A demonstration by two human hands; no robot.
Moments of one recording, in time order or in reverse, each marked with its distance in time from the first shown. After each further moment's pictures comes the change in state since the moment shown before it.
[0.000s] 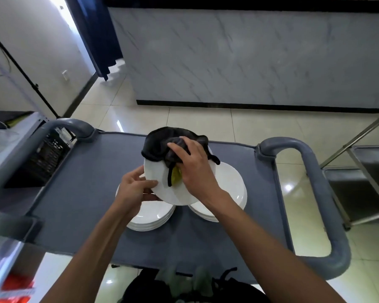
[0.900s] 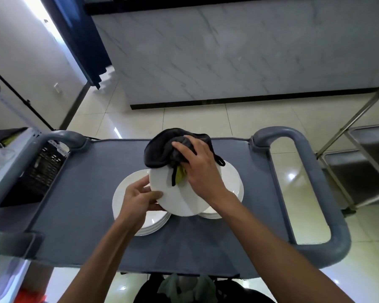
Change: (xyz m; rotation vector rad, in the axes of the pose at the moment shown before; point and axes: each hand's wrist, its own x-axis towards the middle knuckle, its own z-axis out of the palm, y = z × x) left_hand -0.013 -0.017 0.022 0.089 -0.069 0.026; right_hand -0.021 0.023 -0.017 0.069 0.110 0.055
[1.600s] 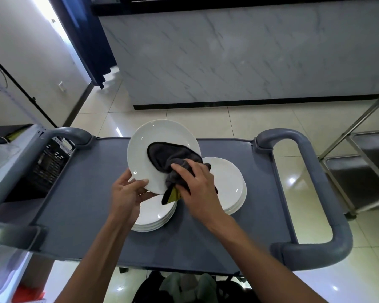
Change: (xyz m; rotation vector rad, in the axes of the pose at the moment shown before) left_hand -0.003 0.012 -0.023 -0.299 0.200 0.054; right_hand -0.049 -0.026 0.019 0.013 -0.049 0.058
